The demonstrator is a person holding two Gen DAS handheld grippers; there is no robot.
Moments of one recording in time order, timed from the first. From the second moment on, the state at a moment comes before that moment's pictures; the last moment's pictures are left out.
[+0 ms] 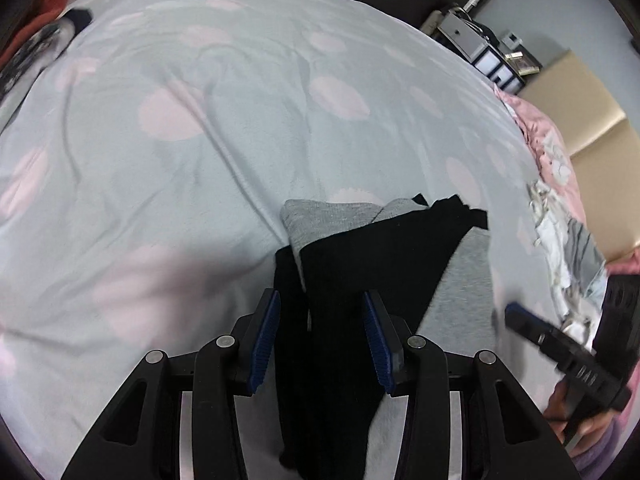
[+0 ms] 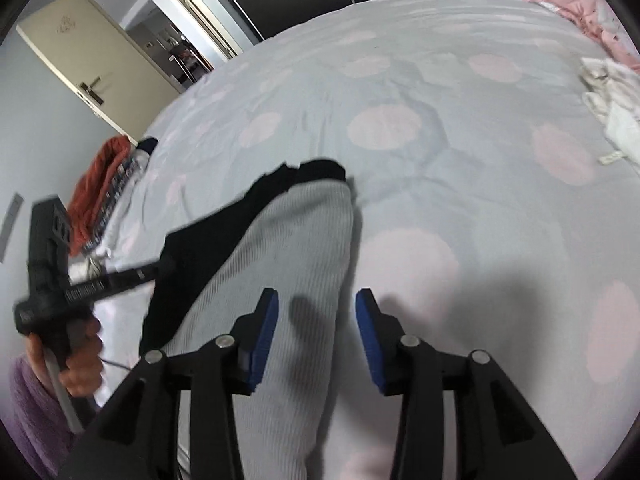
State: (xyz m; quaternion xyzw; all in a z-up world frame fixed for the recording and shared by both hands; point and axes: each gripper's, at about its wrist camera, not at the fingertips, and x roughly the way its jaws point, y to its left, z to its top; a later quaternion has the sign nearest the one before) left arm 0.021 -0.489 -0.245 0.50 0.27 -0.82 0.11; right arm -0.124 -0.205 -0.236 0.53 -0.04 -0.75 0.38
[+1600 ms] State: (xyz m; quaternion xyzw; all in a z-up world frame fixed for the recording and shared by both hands) left arm -0.009 -0.479 -0.267 0.53 0.23 -0.81 0.13; right arm -0.140 -0.229 -0.276 0.53 -0.07 -0.75 0.40
